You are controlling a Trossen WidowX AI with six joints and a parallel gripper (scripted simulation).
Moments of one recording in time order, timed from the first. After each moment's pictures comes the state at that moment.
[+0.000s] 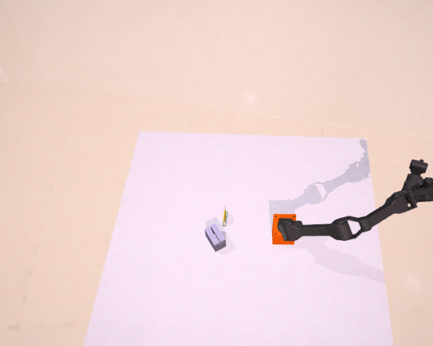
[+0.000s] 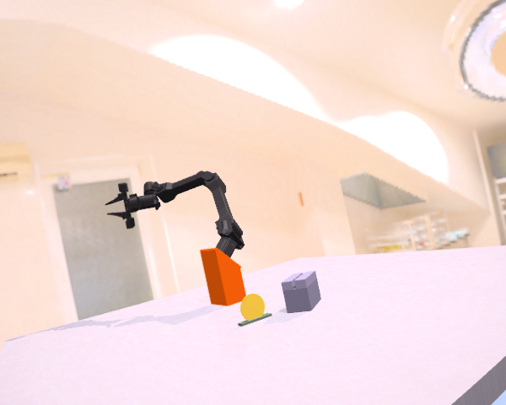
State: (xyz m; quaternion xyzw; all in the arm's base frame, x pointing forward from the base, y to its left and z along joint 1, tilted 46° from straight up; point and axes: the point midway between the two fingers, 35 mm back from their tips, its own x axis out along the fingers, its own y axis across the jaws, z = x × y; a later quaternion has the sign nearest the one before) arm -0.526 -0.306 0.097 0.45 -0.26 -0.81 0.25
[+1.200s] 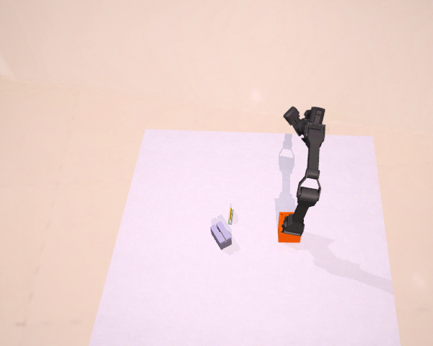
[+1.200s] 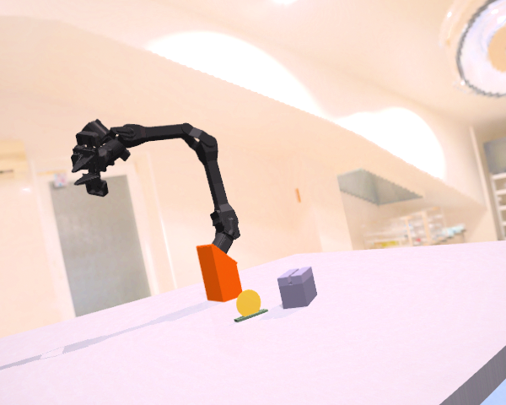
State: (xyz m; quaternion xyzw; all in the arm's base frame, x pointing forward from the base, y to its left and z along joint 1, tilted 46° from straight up) arm 0.014 -0.462 -0.033 0.75 0.13 -0.51 0.40
